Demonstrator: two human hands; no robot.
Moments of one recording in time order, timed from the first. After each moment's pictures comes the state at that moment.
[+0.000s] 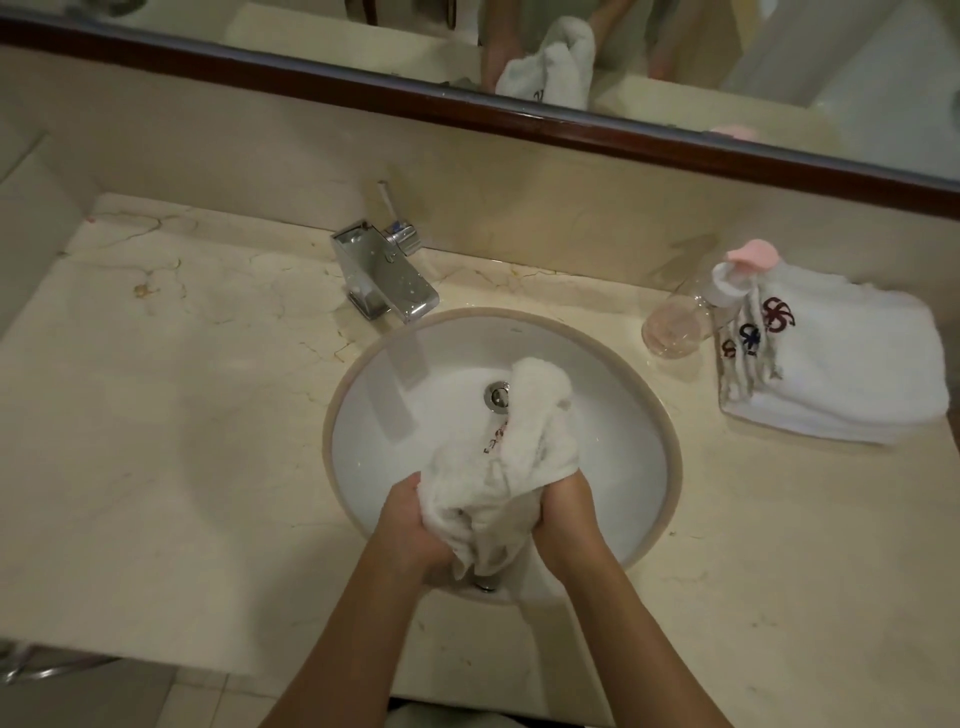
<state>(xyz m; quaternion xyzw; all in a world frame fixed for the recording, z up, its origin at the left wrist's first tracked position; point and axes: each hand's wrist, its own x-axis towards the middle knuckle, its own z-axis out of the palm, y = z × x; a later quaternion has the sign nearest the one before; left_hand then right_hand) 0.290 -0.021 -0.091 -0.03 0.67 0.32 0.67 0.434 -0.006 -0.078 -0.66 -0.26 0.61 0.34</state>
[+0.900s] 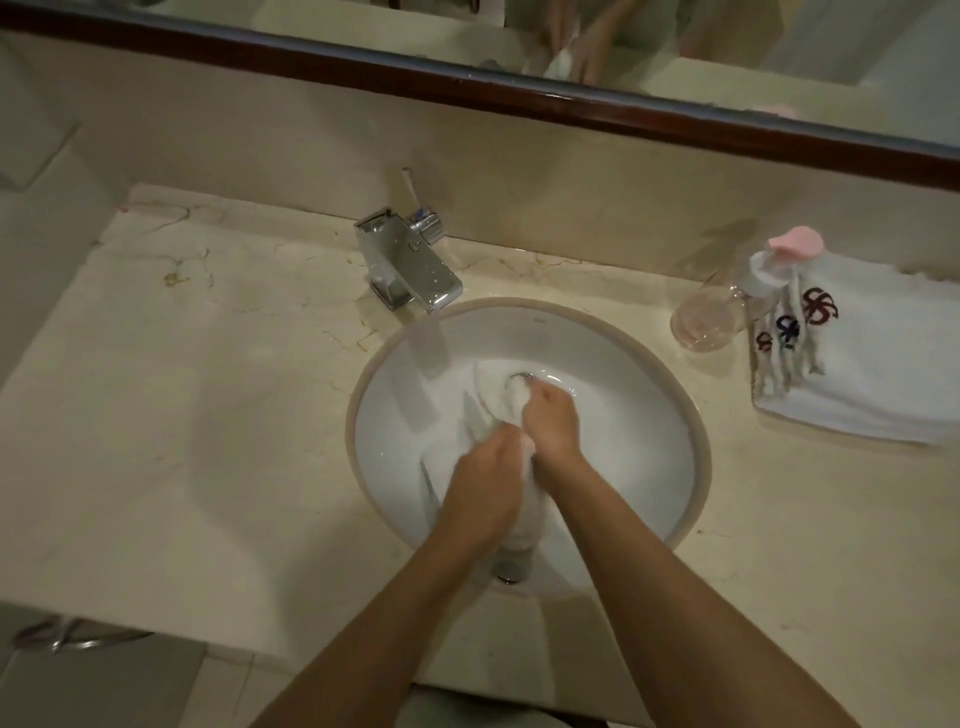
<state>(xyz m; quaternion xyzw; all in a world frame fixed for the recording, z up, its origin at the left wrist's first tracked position) 0.323 -0.014 -0.076 0.48 0.71 0.22 0.47 0.401 0.061 -0.092 -0.73 -0.39 0.51 0.23</state>
